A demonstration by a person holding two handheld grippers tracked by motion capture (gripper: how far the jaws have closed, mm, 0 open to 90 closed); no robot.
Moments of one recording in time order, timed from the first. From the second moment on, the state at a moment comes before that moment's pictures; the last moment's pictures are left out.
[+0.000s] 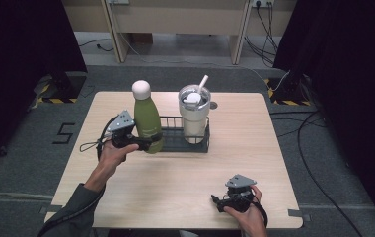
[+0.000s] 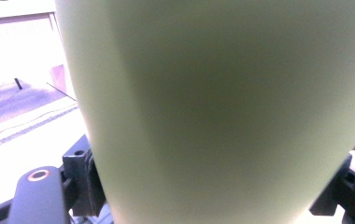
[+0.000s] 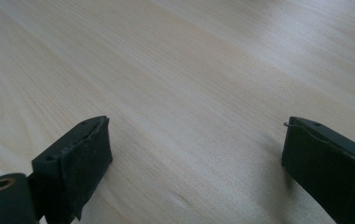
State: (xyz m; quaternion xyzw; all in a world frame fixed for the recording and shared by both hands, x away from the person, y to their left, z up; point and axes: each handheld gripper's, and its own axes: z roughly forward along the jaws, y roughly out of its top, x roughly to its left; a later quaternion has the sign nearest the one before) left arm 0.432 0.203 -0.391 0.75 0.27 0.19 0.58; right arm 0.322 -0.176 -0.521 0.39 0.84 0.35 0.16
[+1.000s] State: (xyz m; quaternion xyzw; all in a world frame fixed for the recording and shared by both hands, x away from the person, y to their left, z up) left arm 0.481 0.193 -0.376 0.74 0.29 0.21 0.58; right arm 0.323 -0.177 -0.521 0.38 0.84 0.35 0.16
